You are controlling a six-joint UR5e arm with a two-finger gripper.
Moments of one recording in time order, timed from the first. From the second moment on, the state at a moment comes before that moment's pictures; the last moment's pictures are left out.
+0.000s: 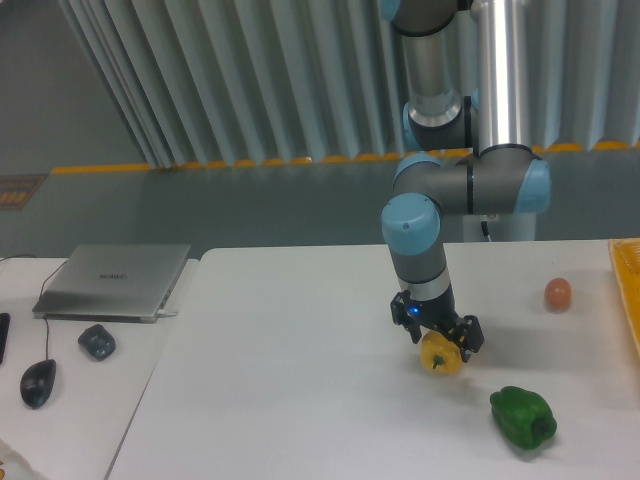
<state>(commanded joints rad) 2.11 -1.94 -1.68 -1.11 1.69 0.46</state>
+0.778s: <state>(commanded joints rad) 2.13 -1.90 -1.58 -1.25 1.68 0.67</state>
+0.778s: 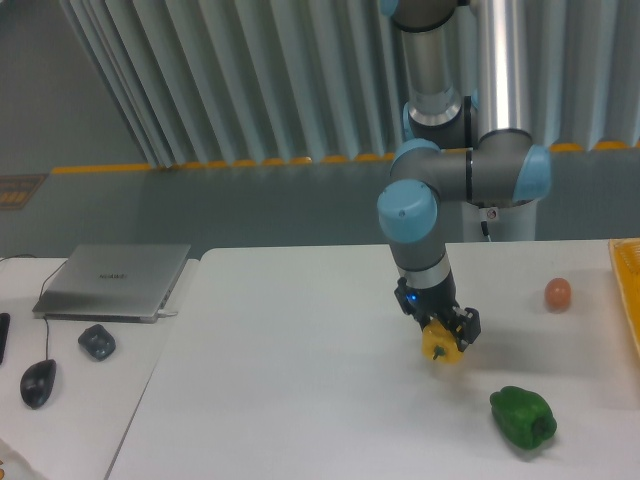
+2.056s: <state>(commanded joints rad) 2.64 -1.81 -1.58 -1.33 1.68 2.13</state>
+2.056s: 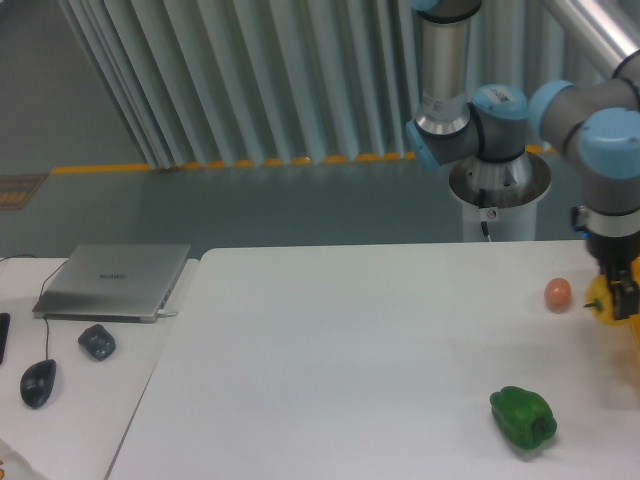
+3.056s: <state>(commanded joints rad) 2.76 -1.86 -1.62 -1.37 1.85 2.47</state>
